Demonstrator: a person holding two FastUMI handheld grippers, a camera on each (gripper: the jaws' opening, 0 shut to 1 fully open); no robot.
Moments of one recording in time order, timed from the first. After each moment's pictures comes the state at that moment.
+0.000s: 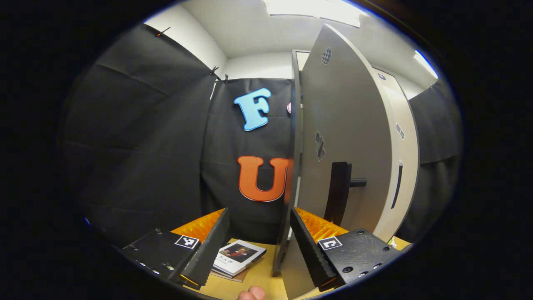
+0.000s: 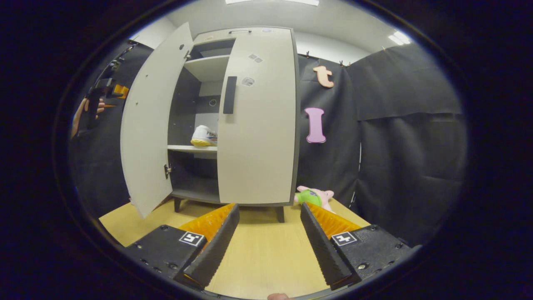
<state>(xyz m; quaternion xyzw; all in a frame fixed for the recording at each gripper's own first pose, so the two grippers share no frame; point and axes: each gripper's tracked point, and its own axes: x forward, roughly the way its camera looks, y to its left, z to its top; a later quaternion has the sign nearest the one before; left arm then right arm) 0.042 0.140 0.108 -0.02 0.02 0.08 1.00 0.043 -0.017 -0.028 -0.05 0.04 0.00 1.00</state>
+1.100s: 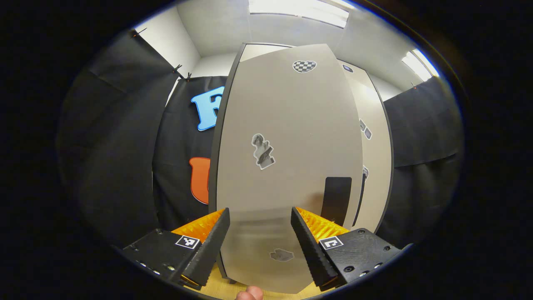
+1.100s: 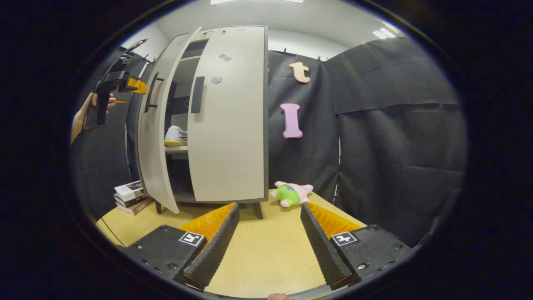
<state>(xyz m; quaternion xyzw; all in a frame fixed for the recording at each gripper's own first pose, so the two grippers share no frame) 0.107 0.018 0.118 -0.02 0.00 -0.01 1.00 0.037 -0.073 -0.028 -0.02 0.04 -0.06 1.00</state>
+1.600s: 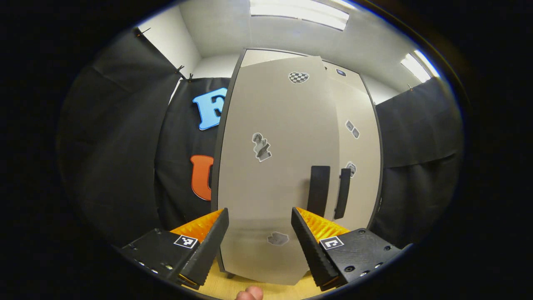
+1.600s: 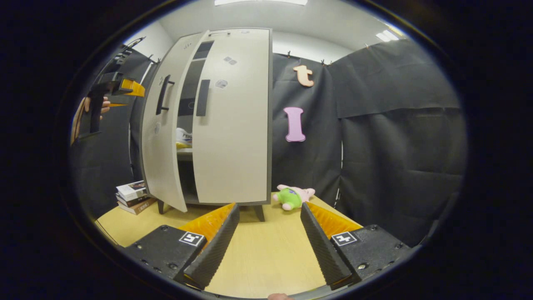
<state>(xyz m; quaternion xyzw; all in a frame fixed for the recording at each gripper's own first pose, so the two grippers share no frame) 0.061 0.001 0.103 -0.03 0.00 -0.02 1.00 0.035 -0.067 -0.024 -0.03 0.03 -0.05 1.00</state>
